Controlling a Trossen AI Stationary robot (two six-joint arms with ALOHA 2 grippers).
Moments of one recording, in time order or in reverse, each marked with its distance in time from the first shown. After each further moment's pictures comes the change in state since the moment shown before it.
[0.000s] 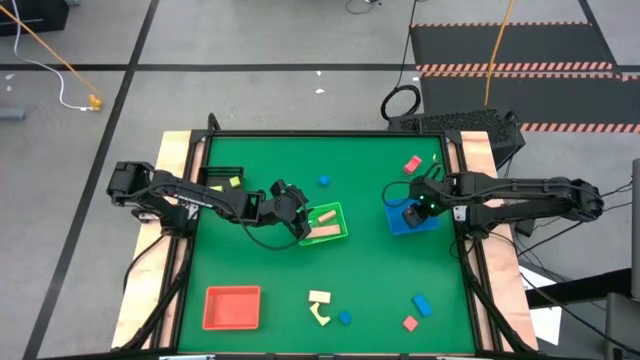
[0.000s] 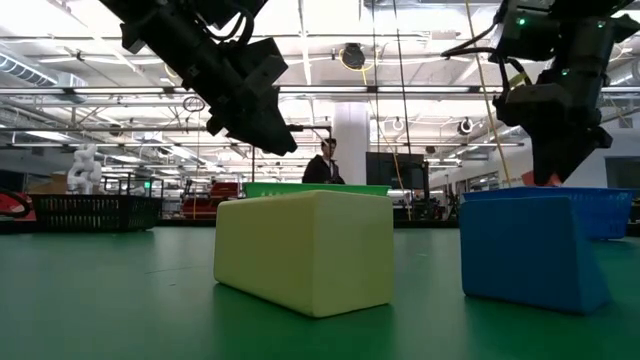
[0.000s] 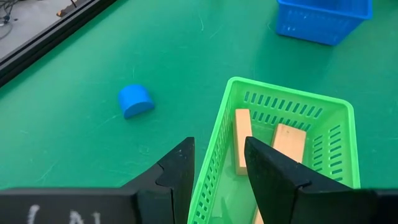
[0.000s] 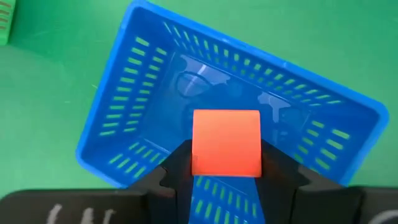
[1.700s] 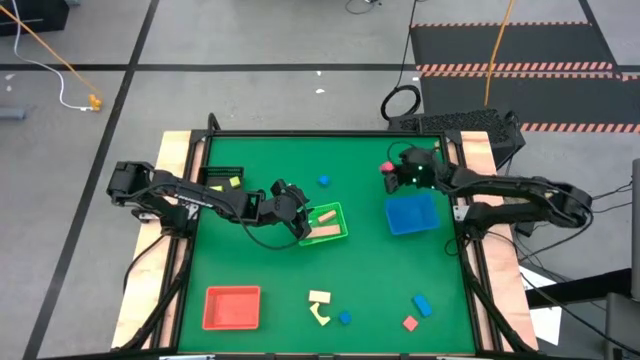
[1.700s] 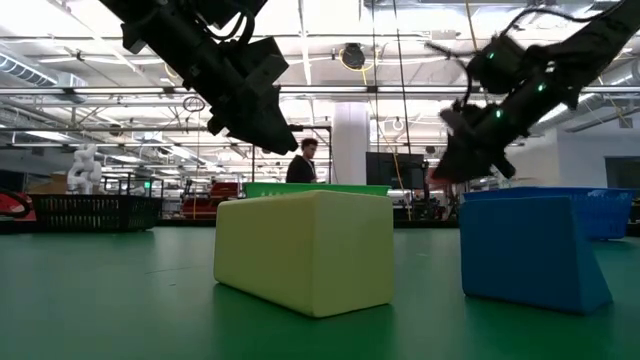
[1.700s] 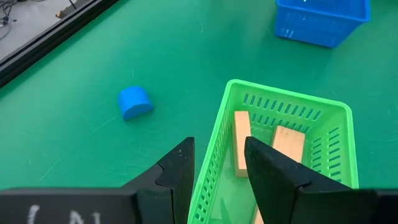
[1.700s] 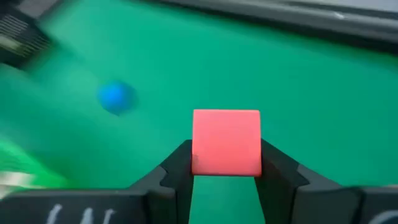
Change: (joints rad) left arm 0.002 0.000 0.000 0.008 0.003 0.003; right arm -0.362 0.146 -0.209 0.997 0.030 -0.333
